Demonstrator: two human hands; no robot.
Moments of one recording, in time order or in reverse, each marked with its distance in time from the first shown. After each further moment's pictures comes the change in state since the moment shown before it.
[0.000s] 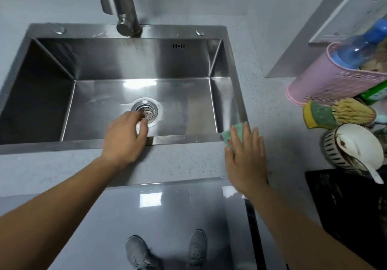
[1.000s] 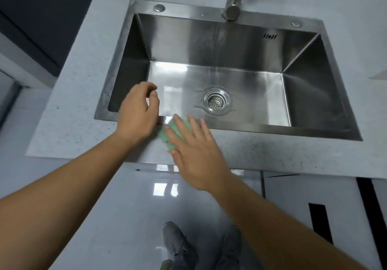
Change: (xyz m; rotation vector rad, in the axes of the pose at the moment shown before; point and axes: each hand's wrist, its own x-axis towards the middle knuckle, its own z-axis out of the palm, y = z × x) left_hand -0.026 -0.204 -0.095 -0.284 0.212 -0.140; right_hand -0.038 -0.335 0.067 -0.033 0.017 -0.691
